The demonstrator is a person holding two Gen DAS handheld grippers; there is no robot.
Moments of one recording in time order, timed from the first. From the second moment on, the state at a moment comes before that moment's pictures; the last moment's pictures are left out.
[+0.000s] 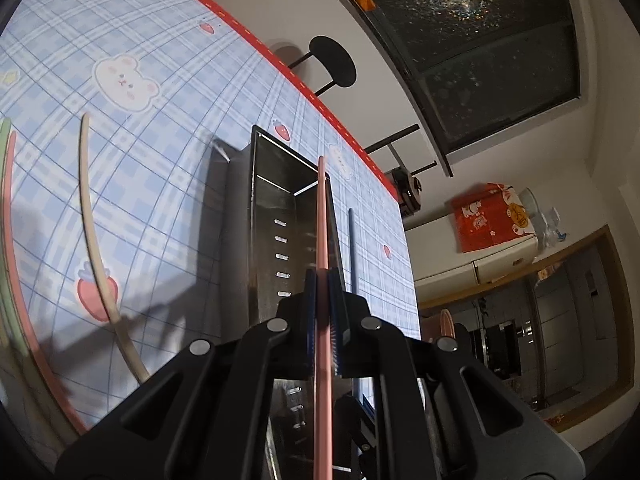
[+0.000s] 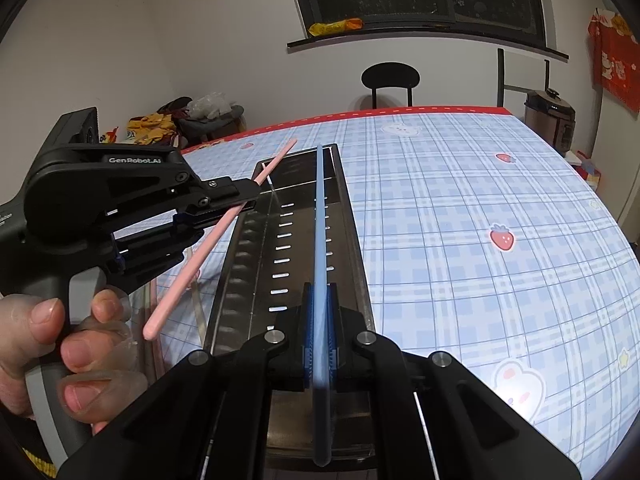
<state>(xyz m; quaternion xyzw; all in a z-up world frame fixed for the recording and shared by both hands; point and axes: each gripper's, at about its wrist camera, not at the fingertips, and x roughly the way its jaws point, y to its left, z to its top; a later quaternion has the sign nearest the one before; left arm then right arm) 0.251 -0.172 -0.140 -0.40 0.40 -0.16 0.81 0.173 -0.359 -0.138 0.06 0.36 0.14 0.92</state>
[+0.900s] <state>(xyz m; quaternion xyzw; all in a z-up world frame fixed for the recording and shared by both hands) 0.254 -0.165 -0.096 -0.33 0.36 -0.15 0.86 0.162 -0.379 -0.121 0.09 0.31 0.11 0.94</state>
